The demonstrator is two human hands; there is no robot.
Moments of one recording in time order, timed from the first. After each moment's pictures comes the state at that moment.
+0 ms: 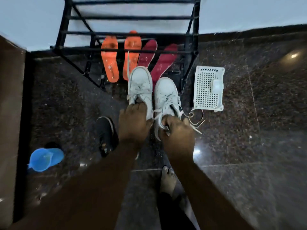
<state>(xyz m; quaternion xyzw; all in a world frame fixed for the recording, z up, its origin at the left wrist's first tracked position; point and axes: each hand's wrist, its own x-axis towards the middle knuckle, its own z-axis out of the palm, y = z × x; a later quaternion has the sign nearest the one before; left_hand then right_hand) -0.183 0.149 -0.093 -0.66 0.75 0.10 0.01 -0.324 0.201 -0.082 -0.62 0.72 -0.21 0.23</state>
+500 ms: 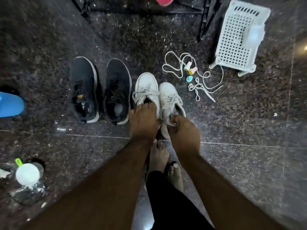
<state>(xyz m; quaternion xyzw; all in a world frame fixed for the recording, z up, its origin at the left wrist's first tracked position) -0.207 0.303 -0.325 -0.71 0.67 0.19 0.04 -0.340 0.330 -0.314 -0.60 0.74 -0.03 0.31</state>
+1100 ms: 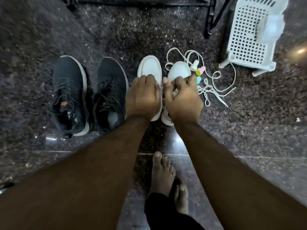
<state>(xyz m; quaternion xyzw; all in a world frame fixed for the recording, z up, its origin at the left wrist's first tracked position) -0.183 0.219 -0.410 -0.69 0.69 0.08 -0.18 -0.301 0.225 -0.385 -0.60 0.77 -0.19 0.16</state>
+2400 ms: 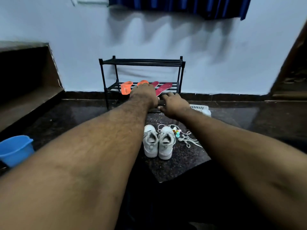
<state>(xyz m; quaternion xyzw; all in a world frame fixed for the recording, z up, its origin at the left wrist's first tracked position) -0.177 0.341 -0.196 -0.65 0.75 -0.08 -0.11 -0.315 0.333 -0.236 -0.78 0.62 -0.10 -0.06</state>
